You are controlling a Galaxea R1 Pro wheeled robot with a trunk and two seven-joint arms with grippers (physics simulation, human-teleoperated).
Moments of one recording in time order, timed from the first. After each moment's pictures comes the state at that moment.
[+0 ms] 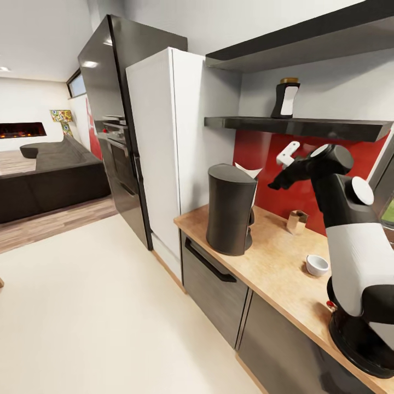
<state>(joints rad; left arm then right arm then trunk) 0.06 0.02 0.14 -0.12 -0.04 -0.23 0.08 -1.28 -0.17 0.07 -1.17 1.04 0.73 1.09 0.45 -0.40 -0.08</state>
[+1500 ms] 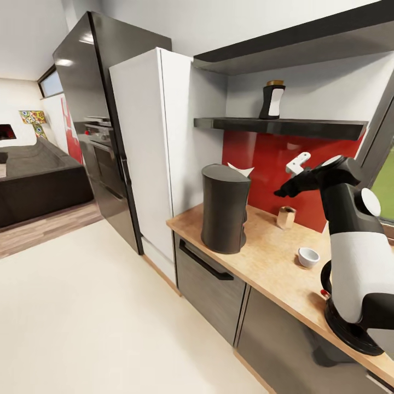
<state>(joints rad) 0.06 0.02 0.14 -0.13 -0.04 -0.23 0.08 -1.22 -0.17 -0.07 -1.16 1.04 0.73 1.09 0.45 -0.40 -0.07</state>
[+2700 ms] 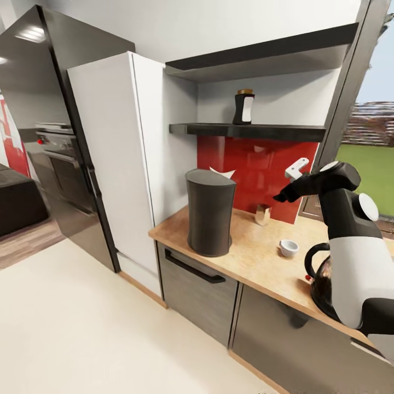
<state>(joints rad) 0.05 0.01 0.14 -0.13 -0.04 -0.23 0.08 -1.20 -0.17 -0.07 -1.17 1.04 0.73 1.09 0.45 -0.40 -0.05</state>
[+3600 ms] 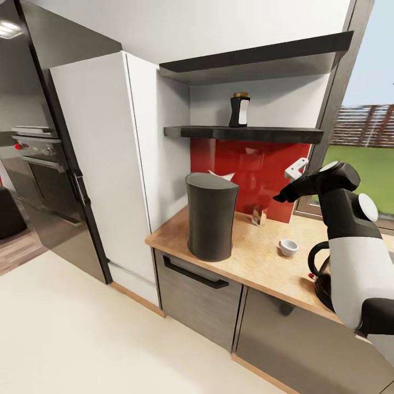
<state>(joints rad) 0.05 0.02 0.14 -0.13 -0.04 -0.23 0.08 -1.19 -0.16 -0.07 -1.17 1.04 0.73 1.09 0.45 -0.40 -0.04</state>
